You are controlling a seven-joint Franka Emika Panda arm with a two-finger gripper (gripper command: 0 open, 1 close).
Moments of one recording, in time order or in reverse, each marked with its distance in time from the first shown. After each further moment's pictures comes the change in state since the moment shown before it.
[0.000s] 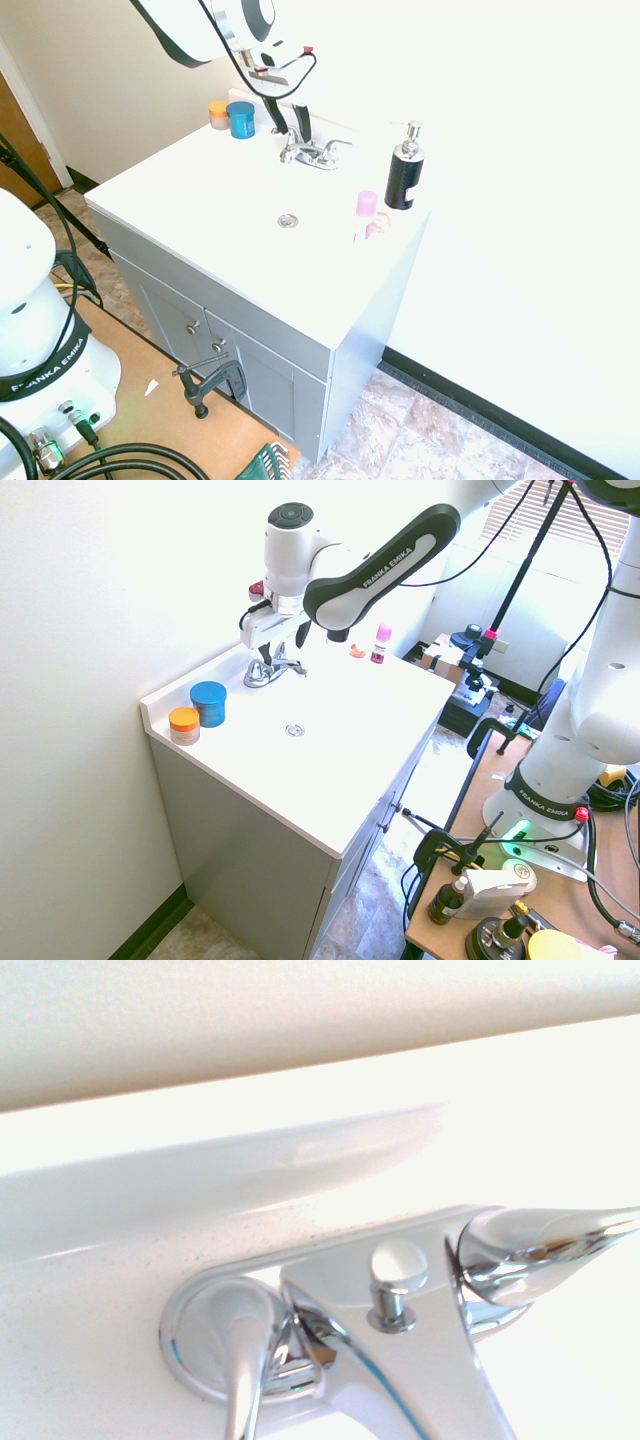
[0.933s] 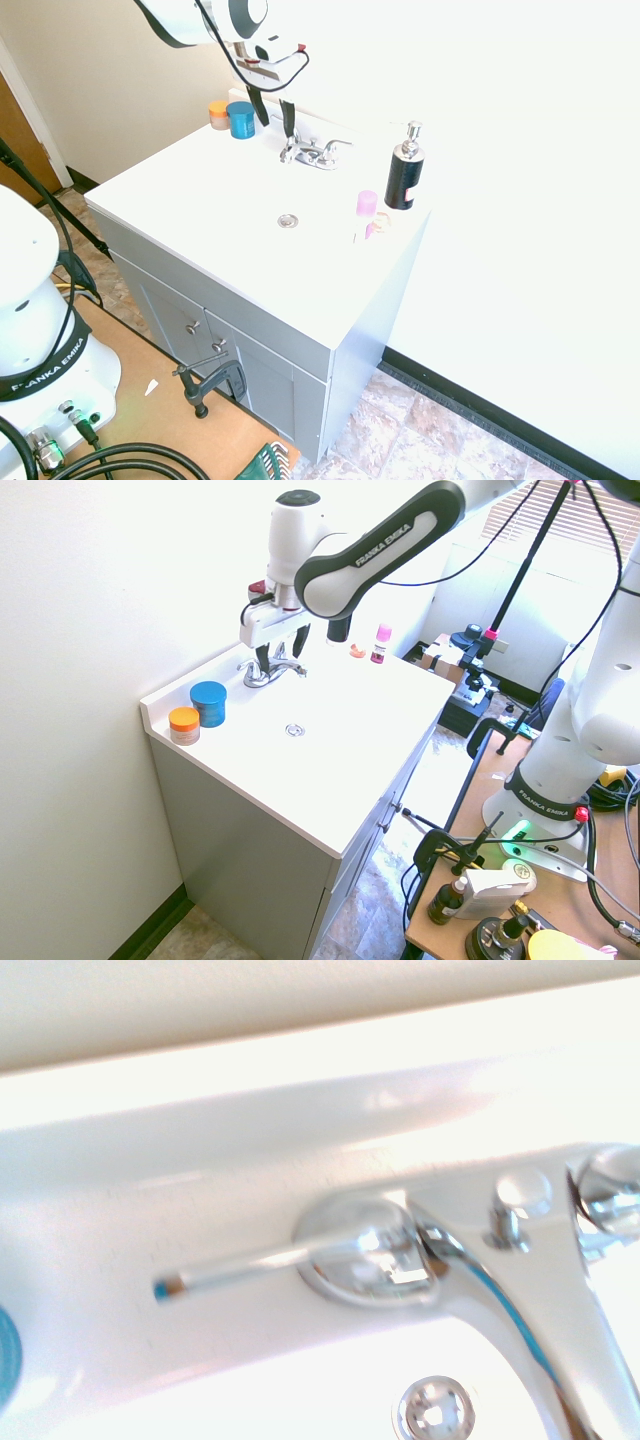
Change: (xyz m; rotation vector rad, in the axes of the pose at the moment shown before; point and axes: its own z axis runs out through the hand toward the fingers) arm -0.002 0.022 -0.028 0.029 -0.174 -0.057
